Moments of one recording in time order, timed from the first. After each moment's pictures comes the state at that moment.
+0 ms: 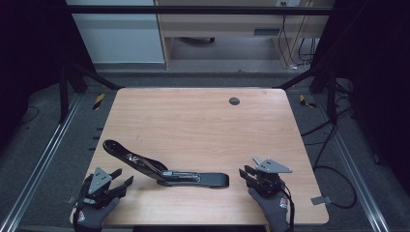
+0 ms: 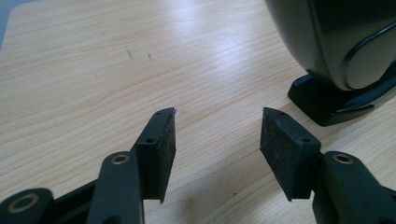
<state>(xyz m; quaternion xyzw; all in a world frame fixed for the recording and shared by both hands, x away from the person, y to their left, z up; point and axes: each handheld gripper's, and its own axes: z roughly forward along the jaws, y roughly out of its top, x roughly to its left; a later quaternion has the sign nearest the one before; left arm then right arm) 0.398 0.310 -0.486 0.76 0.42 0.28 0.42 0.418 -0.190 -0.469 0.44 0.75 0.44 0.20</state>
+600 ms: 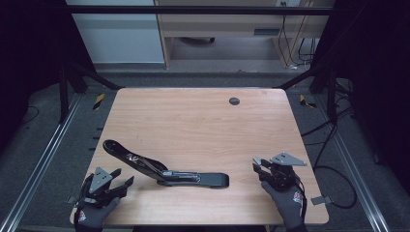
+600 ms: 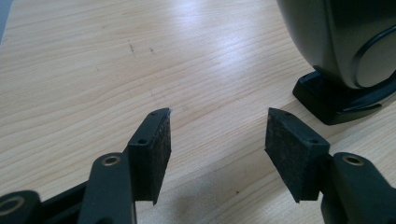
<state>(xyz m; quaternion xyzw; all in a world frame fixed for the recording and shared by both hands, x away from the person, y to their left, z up) 0.400 0.309 -0.488 0.76 0.43 0.27 0.41 0.430 -0.225 -0.455 0.48 0.75 0.41 0.22</state>
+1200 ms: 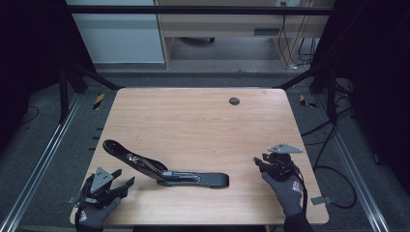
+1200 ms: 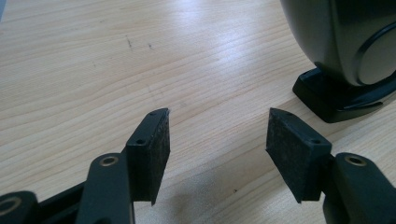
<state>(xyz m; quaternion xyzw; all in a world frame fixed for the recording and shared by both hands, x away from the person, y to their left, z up) 0.401 0.308 -0.491 0.76 0.43 0.27 0.41 0.459 -0.227 -0.450 0.50 0.76 0.36 0.22</state>
